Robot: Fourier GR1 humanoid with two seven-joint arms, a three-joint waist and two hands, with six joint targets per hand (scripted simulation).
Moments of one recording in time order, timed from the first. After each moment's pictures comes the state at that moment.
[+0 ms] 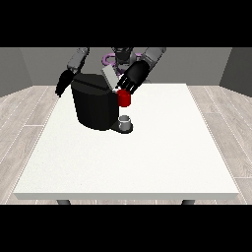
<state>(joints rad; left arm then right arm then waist) -1.25 0.43 0.13 -0.66 -0.74 -0.44 -0.08 -0.46 -0.09 -0.06 -1.25 0.14 -0.18 0.00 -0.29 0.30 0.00</state>
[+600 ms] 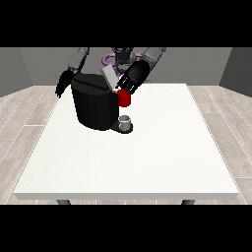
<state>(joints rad) -1.26 0.43 0.13 -0.65 -0.76 -0.41 -0.09 -0.46 -0.09 -0.06 -1.25 0.15 -0.19 0.00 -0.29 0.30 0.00</state>
